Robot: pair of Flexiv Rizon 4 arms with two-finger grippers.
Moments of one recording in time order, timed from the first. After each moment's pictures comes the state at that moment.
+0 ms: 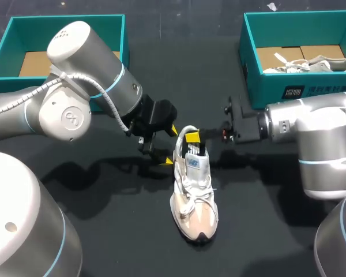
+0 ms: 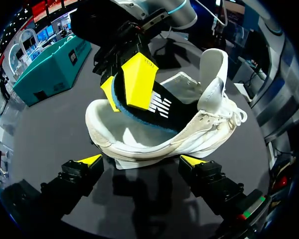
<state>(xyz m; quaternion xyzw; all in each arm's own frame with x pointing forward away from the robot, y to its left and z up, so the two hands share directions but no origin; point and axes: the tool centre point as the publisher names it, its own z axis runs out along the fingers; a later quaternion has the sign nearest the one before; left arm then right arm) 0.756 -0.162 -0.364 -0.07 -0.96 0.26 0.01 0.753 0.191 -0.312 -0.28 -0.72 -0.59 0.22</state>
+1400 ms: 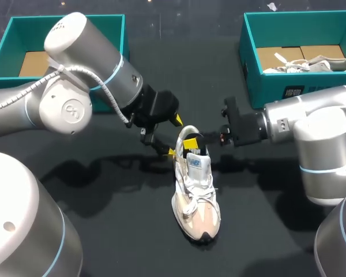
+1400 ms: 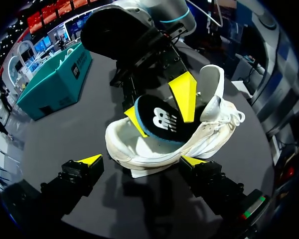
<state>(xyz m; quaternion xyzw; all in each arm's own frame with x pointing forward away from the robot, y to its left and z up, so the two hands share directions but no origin) 0.773 -0.173 -0.340 -0.11 -0.95 0.29 -0.02 0.734 0.193 -0.312 -0.29 -0.75 -0.55 0.22</state>
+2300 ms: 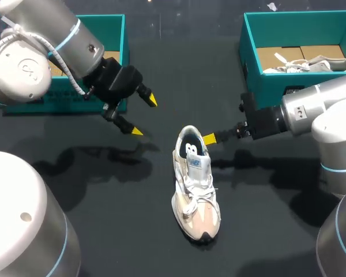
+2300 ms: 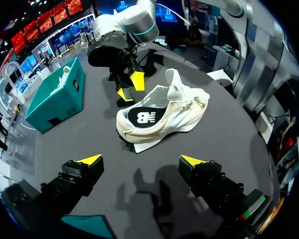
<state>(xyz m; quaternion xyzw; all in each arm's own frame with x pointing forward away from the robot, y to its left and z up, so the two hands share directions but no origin) 0.791 -0.098 -0.279 -0.20 -0.93 0.30 -0.01 0.747 0.139 -0.319 -0.39 -0.76 -0.48 0.23</state>
